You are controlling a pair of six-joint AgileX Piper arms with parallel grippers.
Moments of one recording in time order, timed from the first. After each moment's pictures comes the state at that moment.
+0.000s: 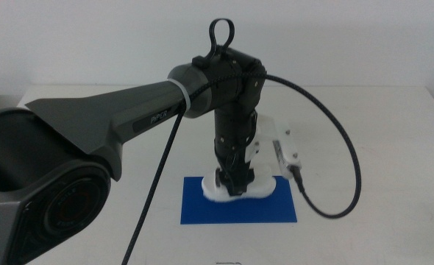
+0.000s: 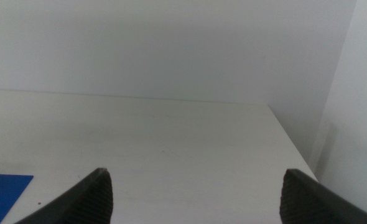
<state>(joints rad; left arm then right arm) -0.67 2.22 -1.90 -0.02 1.22 0.84 -0.02 -0.01 0.03 0.00 0.14 -0.07</state>
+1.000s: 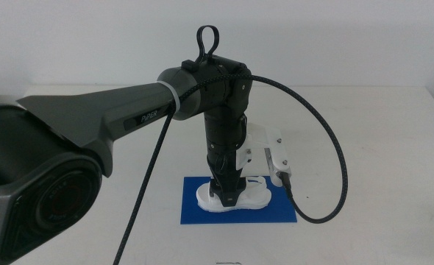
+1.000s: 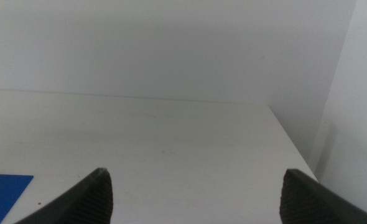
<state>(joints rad) -0.64 2.21 -1.82 -0.11 1.22 0.95 -0.02 -0.01 0.03 0.00 0.14 -0.07</state>
